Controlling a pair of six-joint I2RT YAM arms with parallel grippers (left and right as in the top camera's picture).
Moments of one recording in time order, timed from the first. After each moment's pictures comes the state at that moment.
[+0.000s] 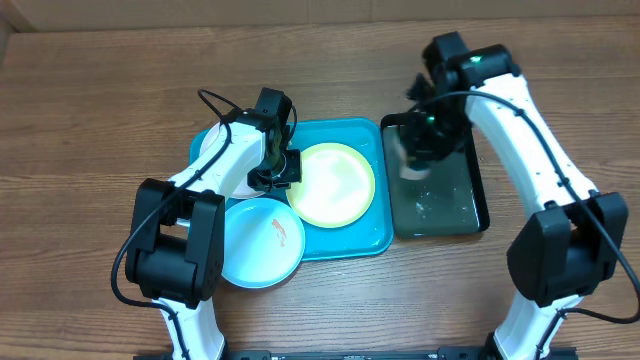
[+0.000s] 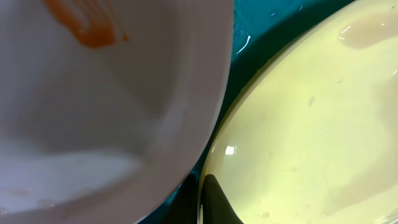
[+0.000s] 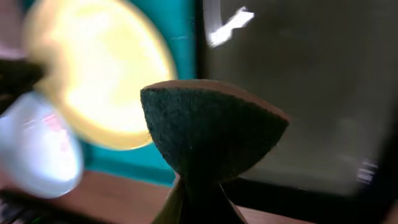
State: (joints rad) left arm -0.28 1.99 1.36 -0.87 0.13 -0.33; right arm 0.24 1.96 1.78 -1.39 -0.24 0.19
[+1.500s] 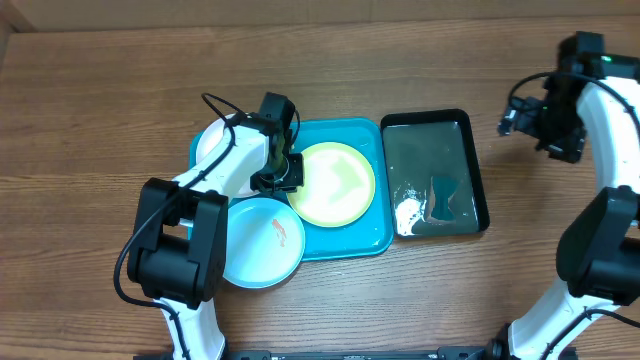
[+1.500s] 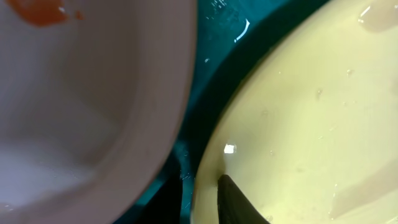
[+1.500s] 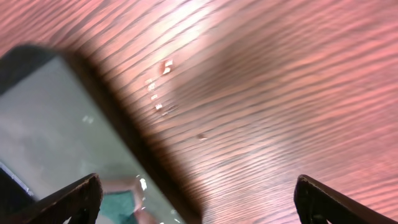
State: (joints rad) left arm -0.30 1.99 1.33 -0.84 0.13 -0.34; right arm -0.21 1.96 1.72 -1.24 -0.04 0.25
